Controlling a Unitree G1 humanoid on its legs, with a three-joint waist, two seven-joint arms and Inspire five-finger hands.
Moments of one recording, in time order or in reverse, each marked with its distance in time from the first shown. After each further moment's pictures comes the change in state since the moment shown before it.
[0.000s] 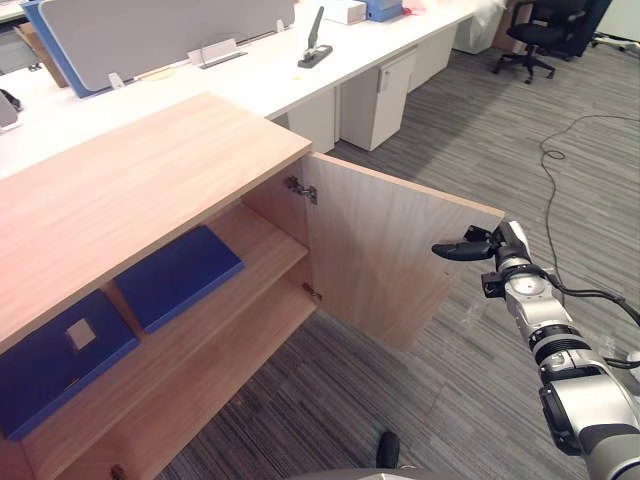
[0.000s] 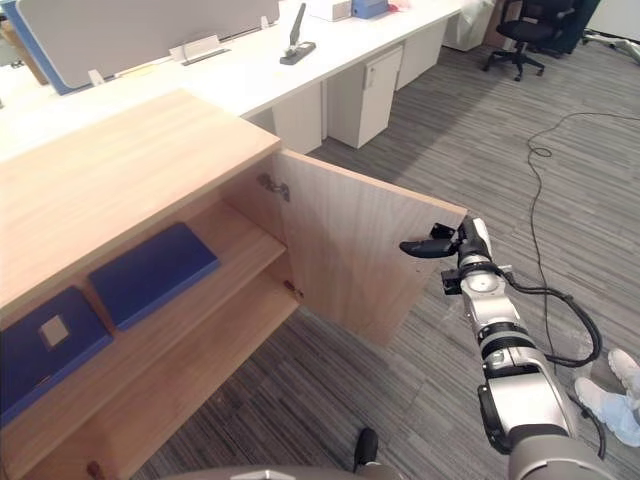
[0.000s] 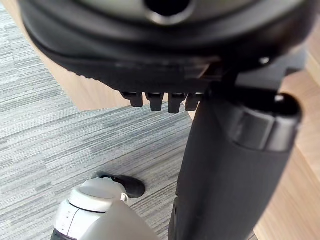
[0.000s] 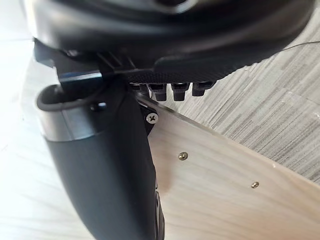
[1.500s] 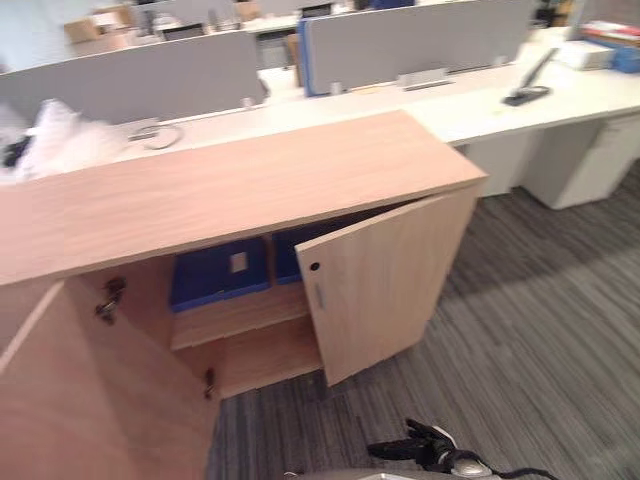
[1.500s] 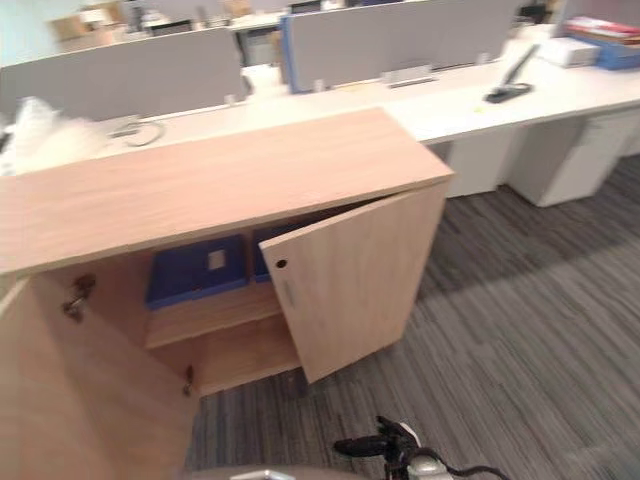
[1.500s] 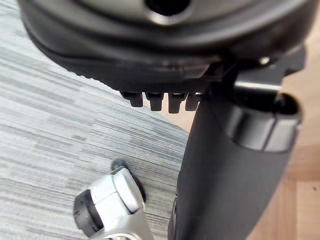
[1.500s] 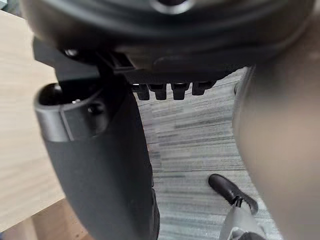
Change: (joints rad) left arm -0.041 -0.099 0.118 0.031 0.043 0.005 0.004; right arm 0.566 0.423 -0.118 0.377 -0.135 -0.013 0.135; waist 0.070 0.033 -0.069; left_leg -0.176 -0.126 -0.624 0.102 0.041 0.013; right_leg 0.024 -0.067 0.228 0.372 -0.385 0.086
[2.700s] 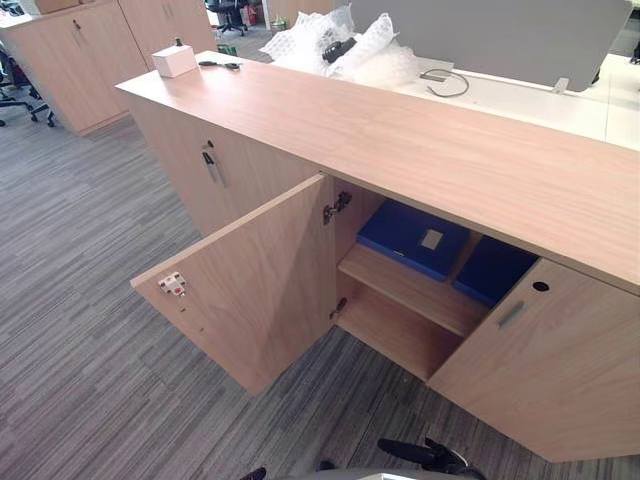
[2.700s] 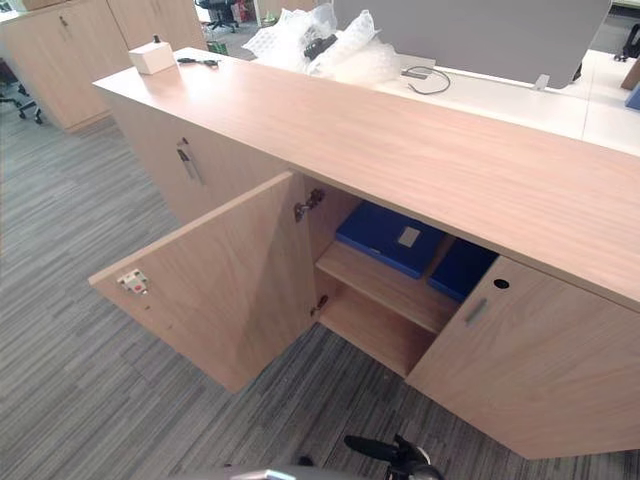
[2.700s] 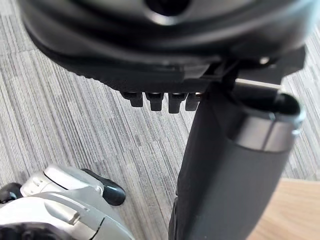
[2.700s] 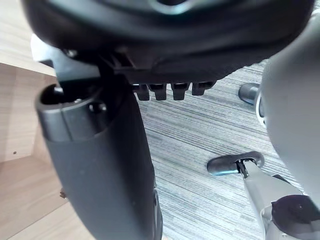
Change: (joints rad) left arm -0.015 0.033 -0.089 -0.019 -0.217 -0.003 -0.057; right arm 0.023 0.094 -0.392 -0.026 -0.058 0.042 -0.028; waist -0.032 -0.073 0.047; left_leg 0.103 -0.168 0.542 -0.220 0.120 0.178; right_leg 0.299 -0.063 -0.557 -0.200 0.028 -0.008
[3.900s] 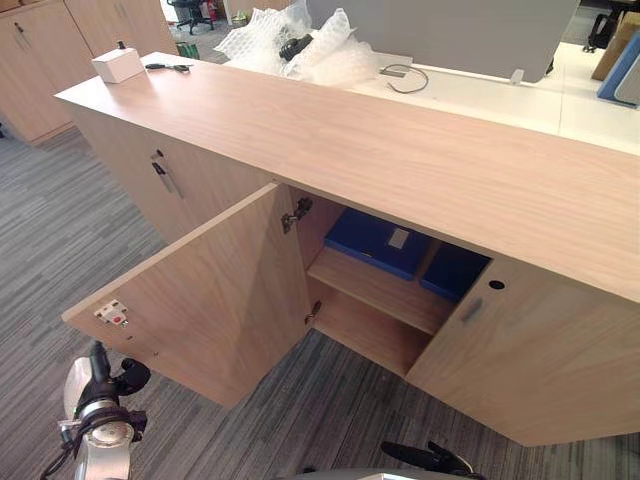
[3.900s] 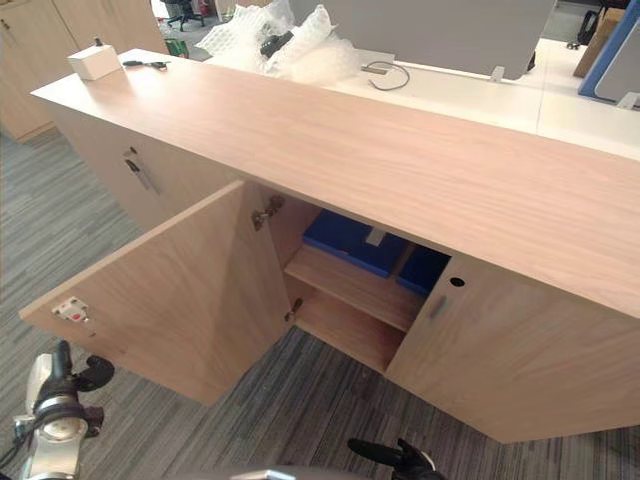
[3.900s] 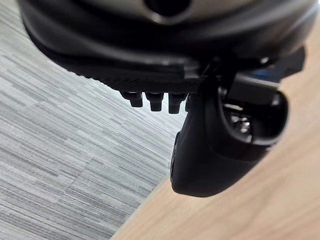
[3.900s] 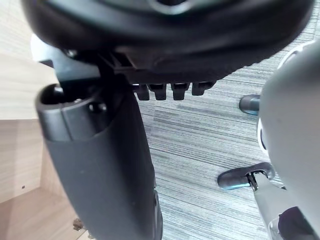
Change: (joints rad) left arm -0.076 0.355 -0.110 -0.545 0.539 0.066 0.123; right arm 0.040 -0.013 -0.017 -0.042 -0.015 -0.006 0.021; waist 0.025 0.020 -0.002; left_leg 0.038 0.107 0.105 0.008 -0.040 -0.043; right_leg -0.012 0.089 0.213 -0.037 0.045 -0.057
